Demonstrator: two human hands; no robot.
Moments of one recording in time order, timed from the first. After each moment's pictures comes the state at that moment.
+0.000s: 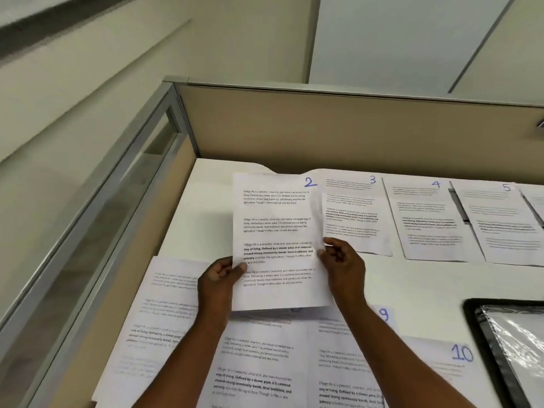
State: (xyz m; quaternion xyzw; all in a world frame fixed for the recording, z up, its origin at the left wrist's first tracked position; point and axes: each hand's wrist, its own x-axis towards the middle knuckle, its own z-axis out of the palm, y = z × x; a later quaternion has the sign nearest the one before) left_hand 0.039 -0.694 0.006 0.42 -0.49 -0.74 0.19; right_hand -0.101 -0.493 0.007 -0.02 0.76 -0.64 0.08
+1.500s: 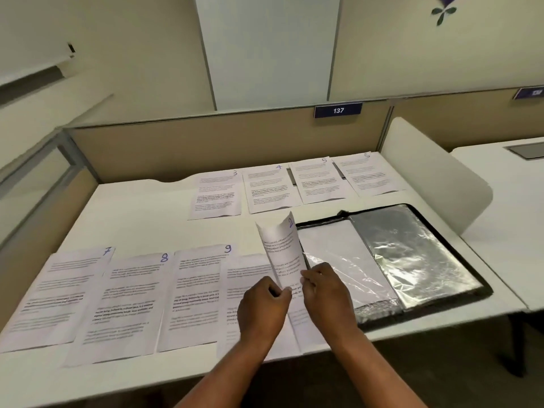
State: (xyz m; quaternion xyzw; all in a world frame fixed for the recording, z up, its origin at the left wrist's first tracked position) left_hand 0.131 -0.177 0.095 0.27 -0.89 -0.37 0.06; right_hand 0.075 -0.046 0.057 -0.14 0.92 -0.35 -0.11
